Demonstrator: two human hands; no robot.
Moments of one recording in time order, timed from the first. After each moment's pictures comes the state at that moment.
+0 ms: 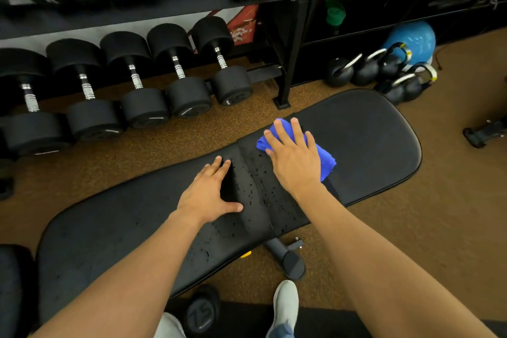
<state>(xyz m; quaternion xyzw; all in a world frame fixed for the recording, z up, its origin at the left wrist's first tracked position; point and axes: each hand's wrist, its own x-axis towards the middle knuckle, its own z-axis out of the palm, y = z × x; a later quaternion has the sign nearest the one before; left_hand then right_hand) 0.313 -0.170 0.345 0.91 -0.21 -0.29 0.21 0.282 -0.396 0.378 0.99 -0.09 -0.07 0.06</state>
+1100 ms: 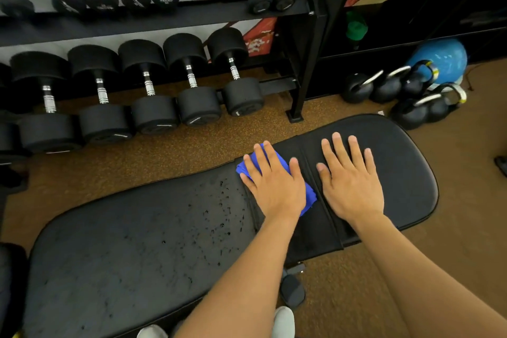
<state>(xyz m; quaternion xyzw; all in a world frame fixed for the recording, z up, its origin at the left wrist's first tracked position) 0.300 -0.369 0.371 0.92 0.05 -0.15 0.36 0.257 -0.506 0.397 0.99 -0.12 -0.02 0.05</state>
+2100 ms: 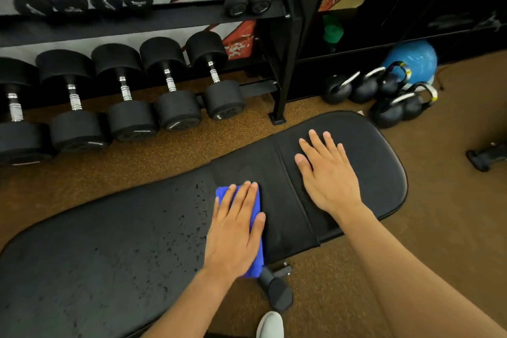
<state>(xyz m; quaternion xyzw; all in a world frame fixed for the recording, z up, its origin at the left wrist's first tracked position) 0.236 -0.284 0.331 0.93 -0.22 -0.09 0.28 0.261 -0.511 0.416 0.99 -0.13 0.00 -0.06</state>
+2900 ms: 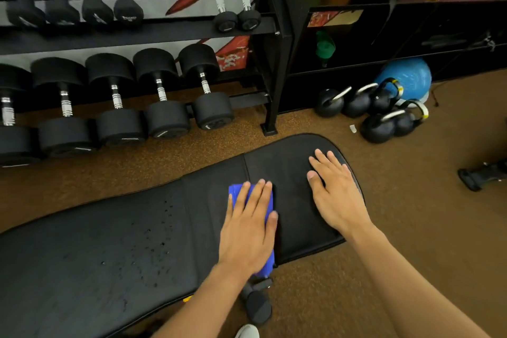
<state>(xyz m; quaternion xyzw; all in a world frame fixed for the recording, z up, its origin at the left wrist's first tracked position) 0.239 -0.392 0.373 0.93 -0.21 -0.07 0.29 0.245 -0.592 0.457 0.97 -0.15 -0.02 -0.21</state>
